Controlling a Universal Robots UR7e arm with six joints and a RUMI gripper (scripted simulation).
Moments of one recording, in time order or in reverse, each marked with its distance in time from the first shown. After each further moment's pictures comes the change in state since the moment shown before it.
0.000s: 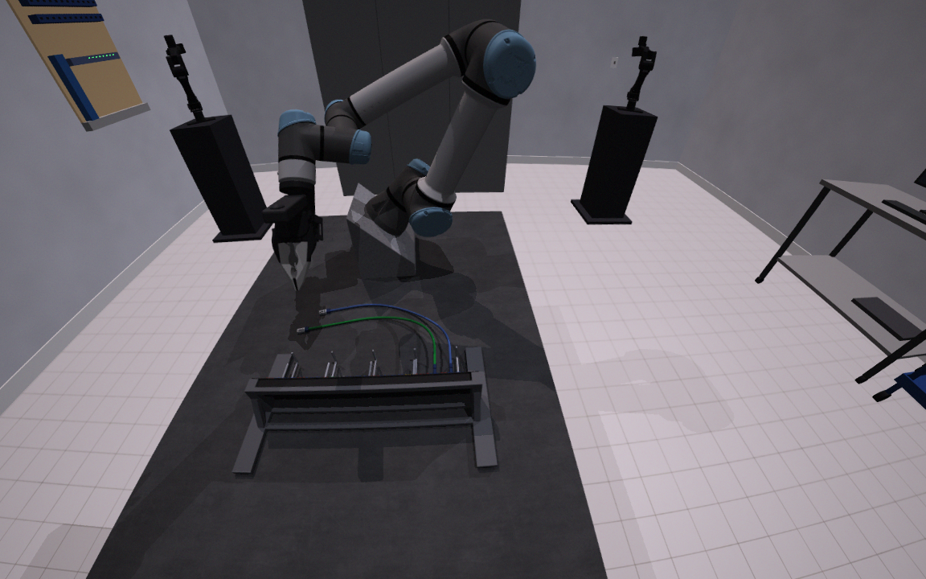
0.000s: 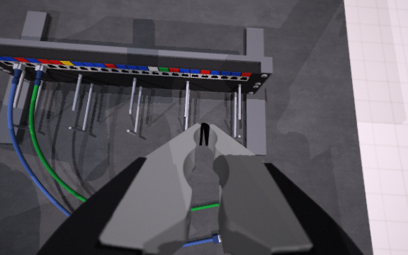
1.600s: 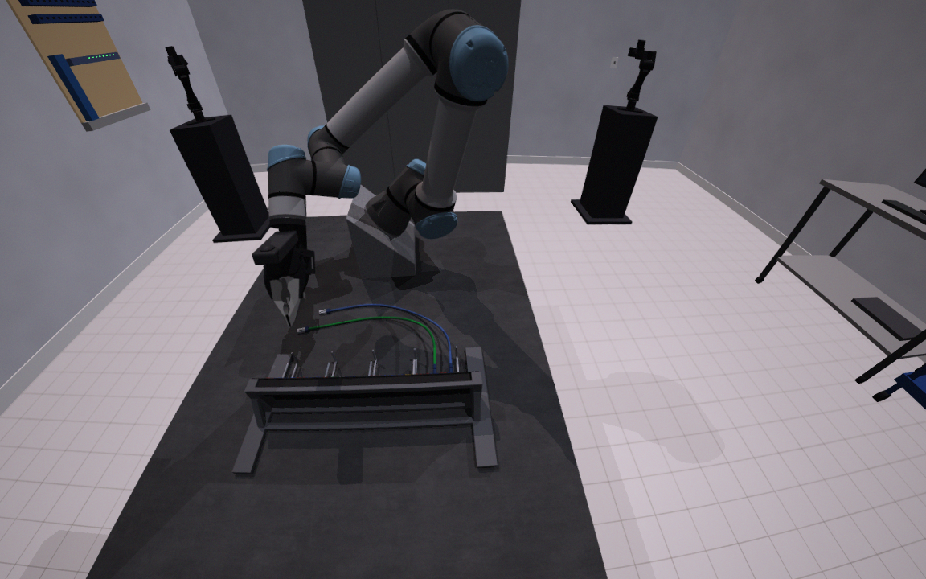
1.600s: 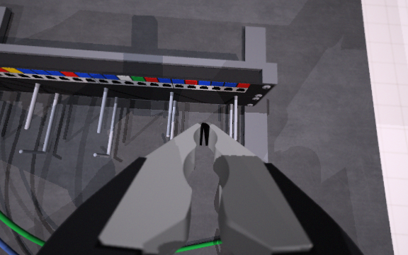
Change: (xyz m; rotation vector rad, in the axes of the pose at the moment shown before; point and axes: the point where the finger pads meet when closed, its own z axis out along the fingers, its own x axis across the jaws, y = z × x) arm 0.020 0.000 0.074 -0.003 -0.006 -0.001
